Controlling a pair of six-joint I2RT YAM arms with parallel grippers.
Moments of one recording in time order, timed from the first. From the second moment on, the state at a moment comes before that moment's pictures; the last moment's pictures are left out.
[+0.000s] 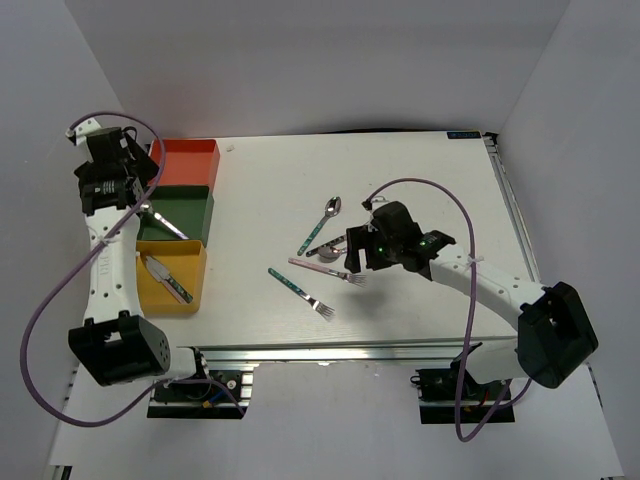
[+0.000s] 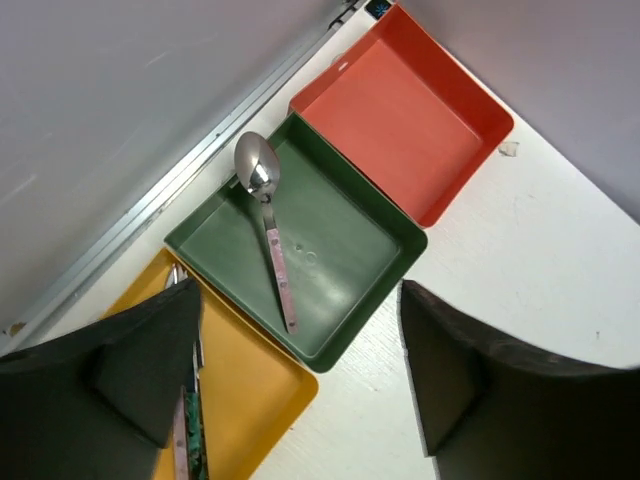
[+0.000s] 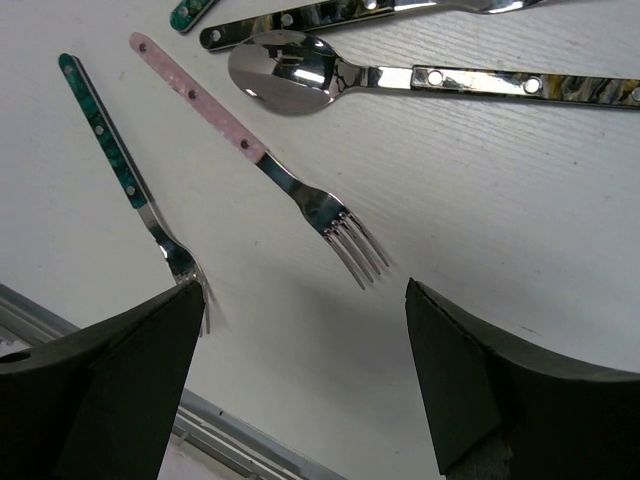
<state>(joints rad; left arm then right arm) 0.23 1.38 1.48 -0.62 -0.31 -0.39 0.68 1.36 0.92 -0.38 -0.05 0.36</state>
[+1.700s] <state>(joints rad) 0.18 2.00 1.50 -0.45 -0.41 -0.55 0.68 1.33 0.97 -0.43 -0.08 0.34</state>
